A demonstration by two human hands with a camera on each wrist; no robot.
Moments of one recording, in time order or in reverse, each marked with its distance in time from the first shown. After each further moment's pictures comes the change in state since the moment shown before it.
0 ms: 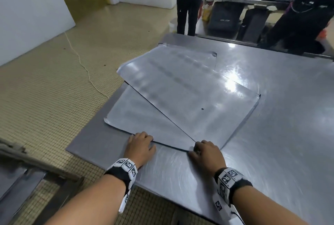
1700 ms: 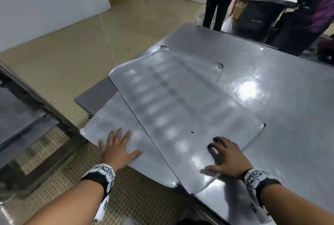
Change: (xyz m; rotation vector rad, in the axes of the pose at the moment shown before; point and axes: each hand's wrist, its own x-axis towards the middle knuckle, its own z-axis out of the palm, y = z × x) left_hand -0.160 0.062 0.045 0.066 -0.217 -0.525; right_hand -0.058 0.190 -0.071 -0.249 -0.243 -0.500
